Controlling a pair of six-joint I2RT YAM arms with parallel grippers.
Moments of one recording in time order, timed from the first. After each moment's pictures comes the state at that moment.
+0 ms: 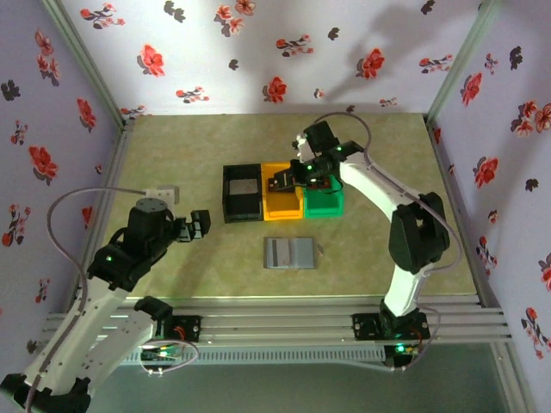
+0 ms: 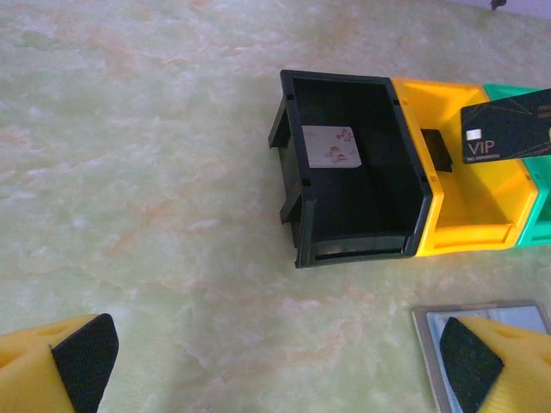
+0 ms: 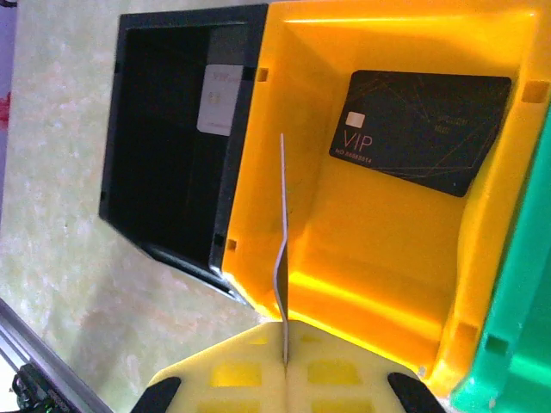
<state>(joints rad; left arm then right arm) -0.48 0.67 0.80 -0.74 -0.15 -0.39 0.50 1.83 1.53 -0.72 -0.42 0.40</state>
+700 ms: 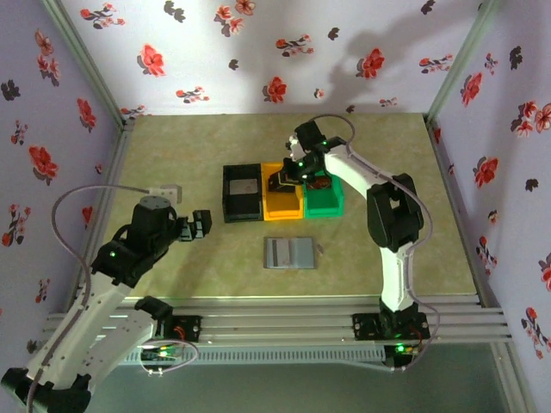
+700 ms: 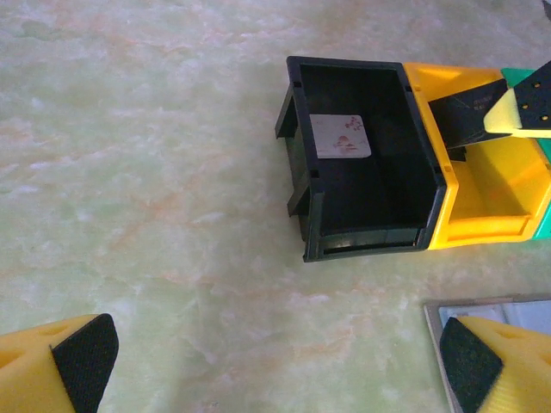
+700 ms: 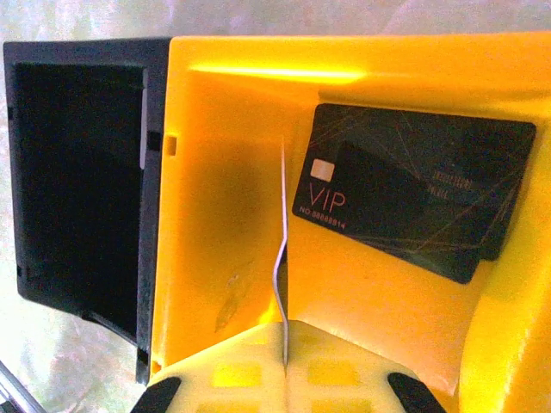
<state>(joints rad) -0.48 0.71 0.80 -0.74 -0.16 -0.38 0.48 2.07 1.68 -0.71 -0.45 0.41</state>
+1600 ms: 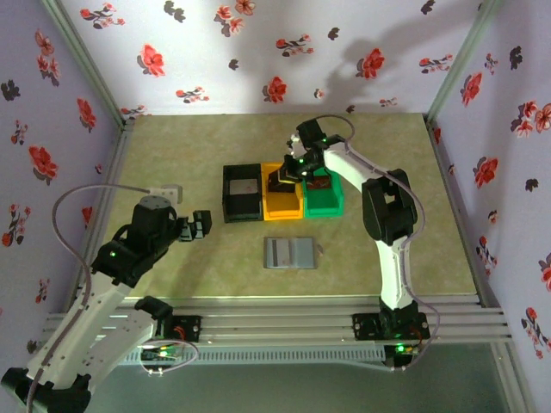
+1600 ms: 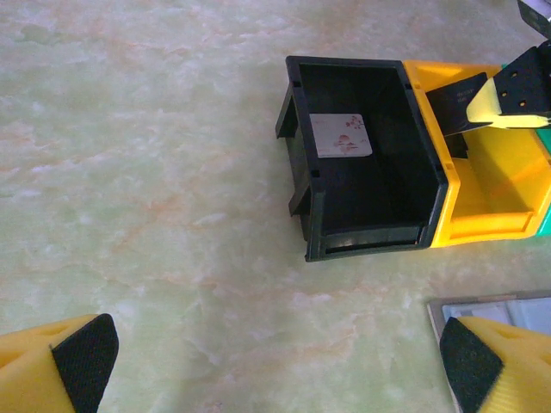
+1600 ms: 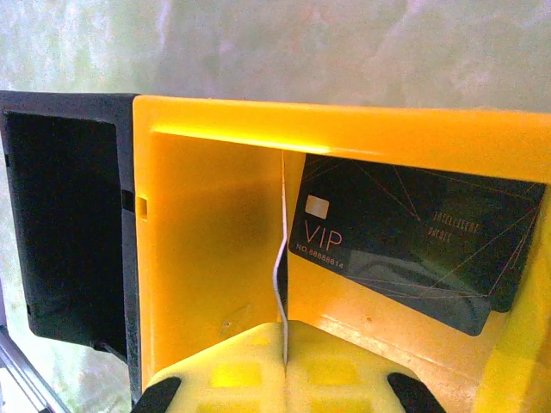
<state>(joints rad) -0.48 0.71 0.80 -0.74 -0.16 -0.36 0.45 2.15 1.75 -0.70 -0.52 0.45</state>
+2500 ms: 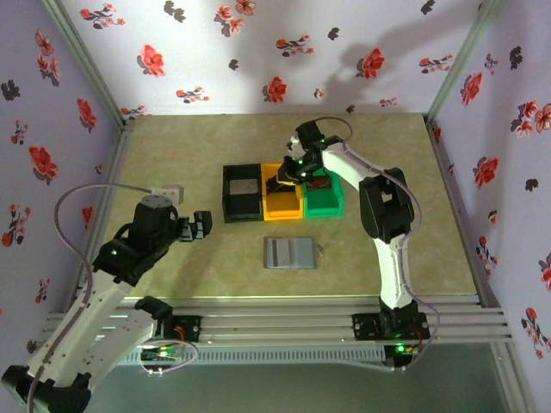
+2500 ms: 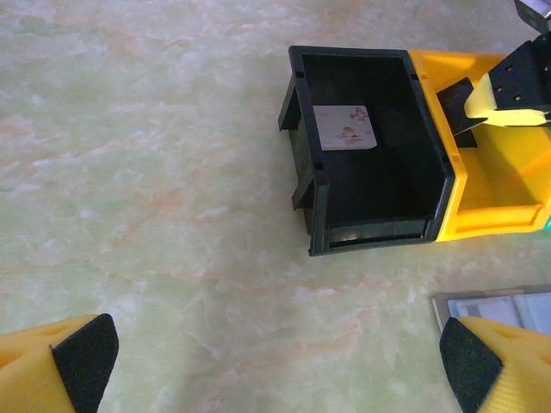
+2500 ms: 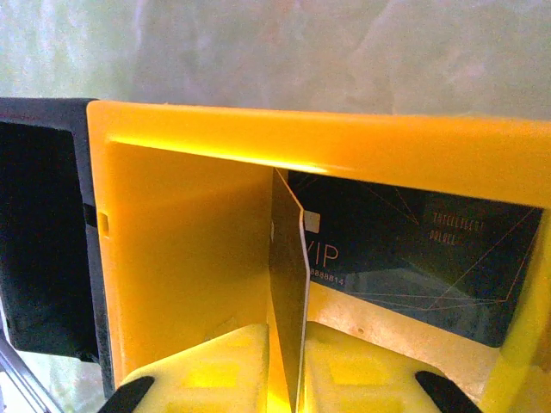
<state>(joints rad) -0.48 0.72 0.80 -0.75 -0.16 -0.36 0.45 2.19 1.76 -0.70 -0.53 0.46</state>
